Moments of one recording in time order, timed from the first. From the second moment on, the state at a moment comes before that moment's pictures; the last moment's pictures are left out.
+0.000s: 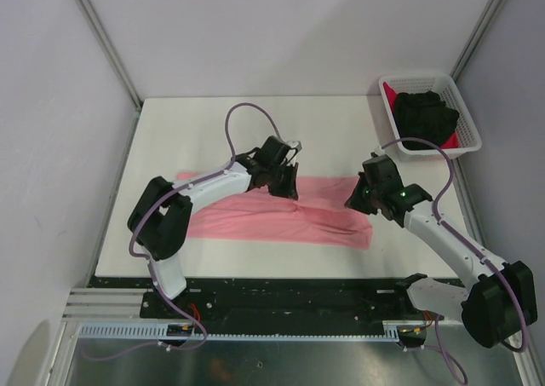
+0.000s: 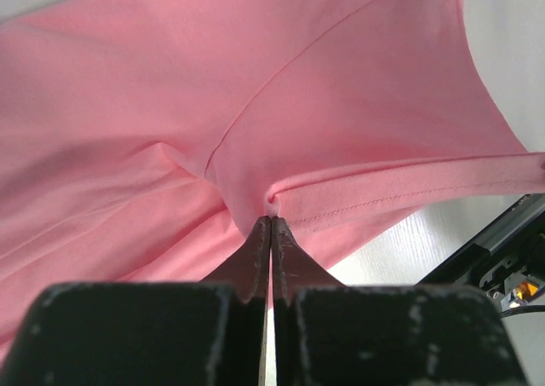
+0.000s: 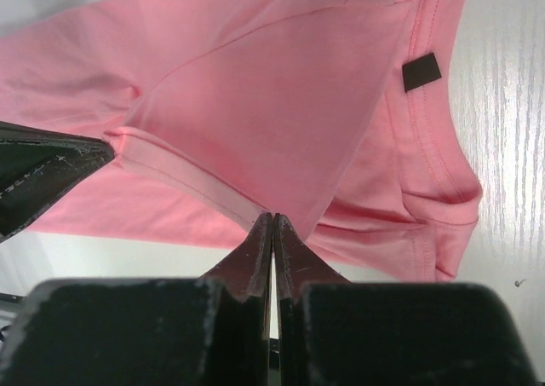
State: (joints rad) left arm -0.71 1.81 1.29 -0.40 0.23 -0.46; right arm 0.44 1.14 0.83 -0.57 0.03 0.74
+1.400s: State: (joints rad) left arm -0.79 1.83 1.19 -0.38 0.23 -0.50; right arm 0.48 1.10 0.65 -0.54 0.04 0.75
